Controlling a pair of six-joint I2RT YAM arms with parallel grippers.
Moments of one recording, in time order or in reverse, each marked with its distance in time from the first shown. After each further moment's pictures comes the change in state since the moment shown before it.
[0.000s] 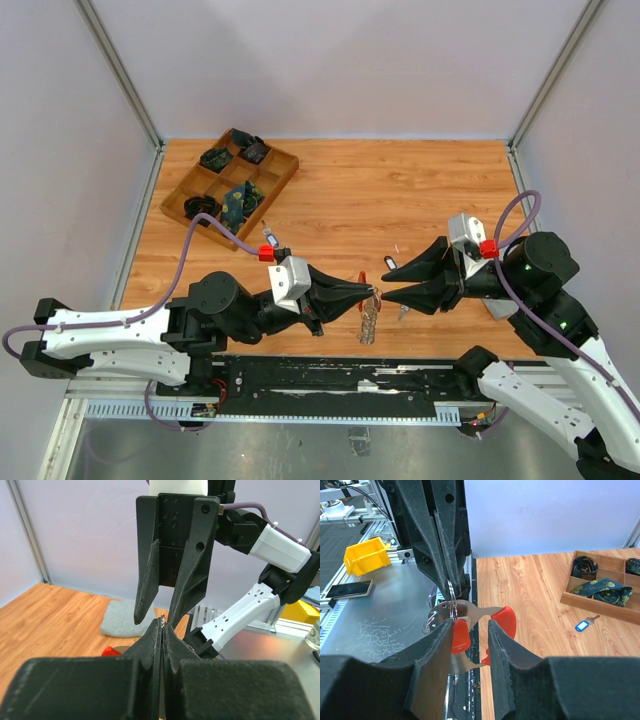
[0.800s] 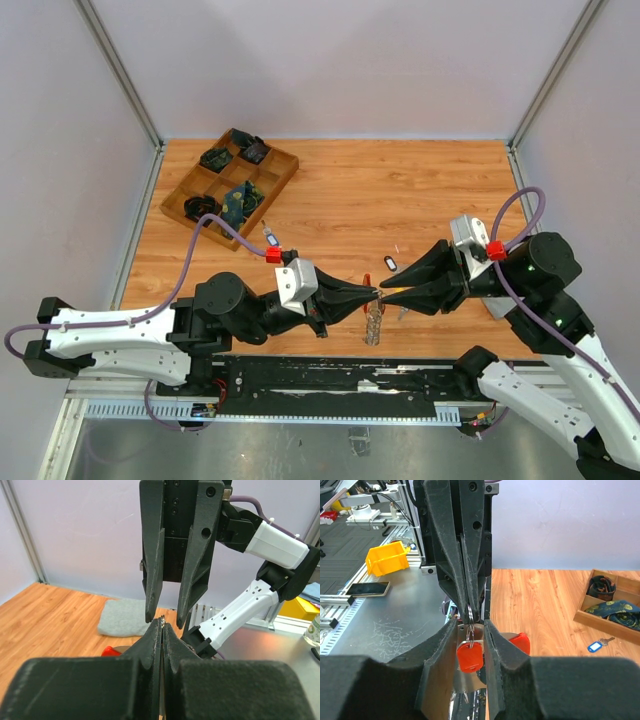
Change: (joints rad) left arm 0.000 0.021 -0.001 0.014 0.018 -0.001; right arm 0.000 0.007 -0.010 0.117 -0.087 0.058
